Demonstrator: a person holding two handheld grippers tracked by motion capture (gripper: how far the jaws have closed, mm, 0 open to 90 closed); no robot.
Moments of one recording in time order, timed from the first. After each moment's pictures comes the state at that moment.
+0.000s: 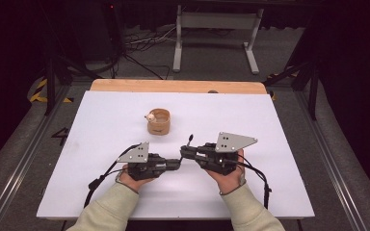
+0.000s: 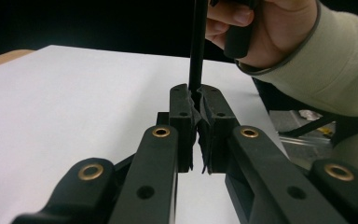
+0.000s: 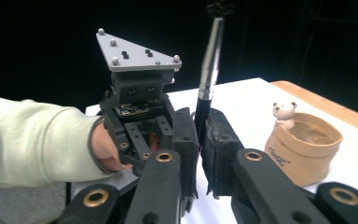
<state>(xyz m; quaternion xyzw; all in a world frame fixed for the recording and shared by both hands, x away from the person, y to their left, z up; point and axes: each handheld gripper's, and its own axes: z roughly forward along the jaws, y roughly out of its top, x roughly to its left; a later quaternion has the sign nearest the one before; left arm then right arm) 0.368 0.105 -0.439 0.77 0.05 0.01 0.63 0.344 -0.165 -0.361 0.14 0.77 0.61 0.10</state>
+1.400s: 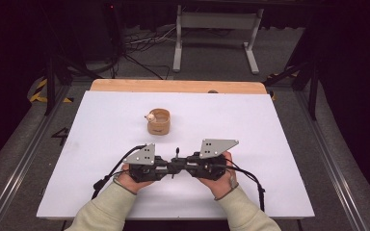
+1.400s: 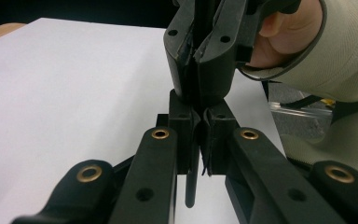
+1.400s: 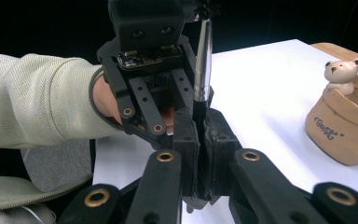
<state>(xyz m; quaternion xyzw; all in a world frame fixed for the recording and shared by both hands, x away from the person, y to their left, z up) 0.357 0.096 -0.421 0.82 0.05 0.01 0.57 0.344 -0.141 -0.382 0.12 0.82 0.56 0.05</state>
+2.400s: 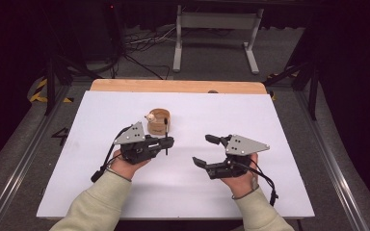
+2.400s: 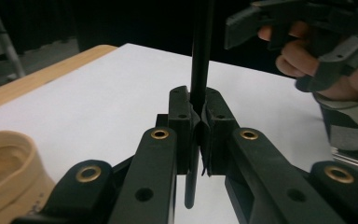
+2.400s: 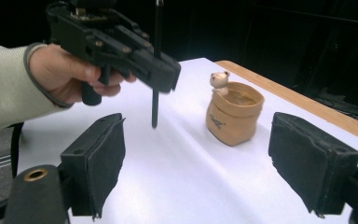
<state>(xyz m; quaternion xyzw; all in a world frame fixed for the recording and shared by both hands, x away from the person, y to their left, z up) 0.384 0.113 -0.382 0.78 0.17 0.09 0.59 0.335 -0.197 -0.367 0.20 0.78 0.57 0.19</state>
